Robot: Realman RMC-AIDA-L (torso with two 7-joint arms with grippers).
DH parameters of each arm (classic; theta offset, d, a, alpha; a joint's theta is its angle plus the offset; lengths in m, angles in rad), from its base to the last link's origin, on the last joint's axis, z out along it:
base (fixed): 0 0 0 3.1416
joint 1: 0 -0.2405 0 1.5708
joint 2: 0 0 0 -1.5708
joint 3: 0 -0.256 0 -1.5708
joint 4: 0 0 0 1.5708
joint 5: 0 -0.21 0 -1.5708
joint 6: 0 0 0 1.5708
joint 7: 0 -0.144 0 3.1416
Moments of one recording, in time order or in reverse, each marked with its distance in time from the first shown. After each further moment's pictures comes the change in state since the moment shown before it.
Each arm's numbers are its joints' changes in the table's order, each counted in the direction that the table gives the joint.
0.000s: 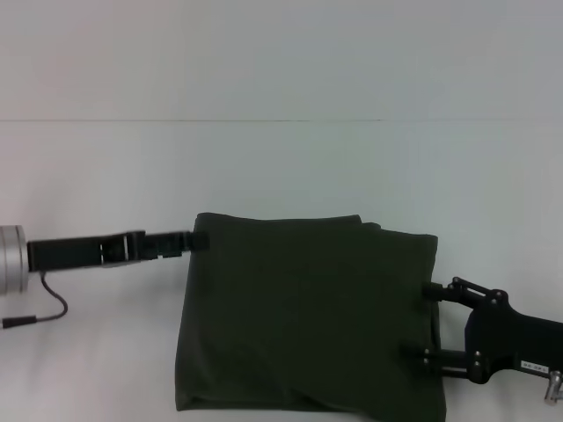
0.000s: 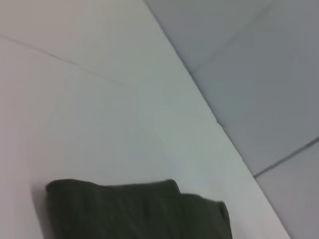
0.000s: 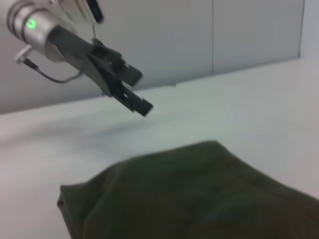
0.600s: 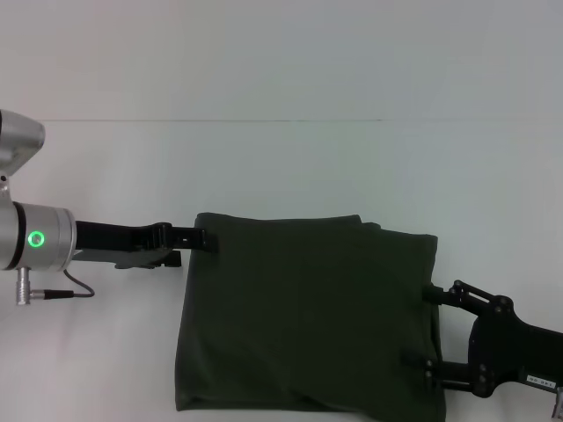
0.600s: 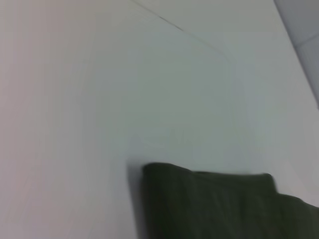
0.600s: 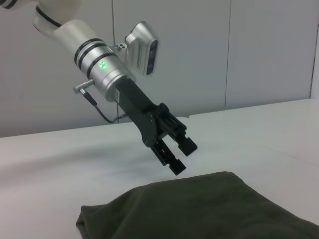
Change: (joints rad) left arm 0.150 0.006 -0.056 0.088 -0.215 0.244 0.278; right arm 0.024 0.006 -0.063 -0.025 0.002 0.103 0.116
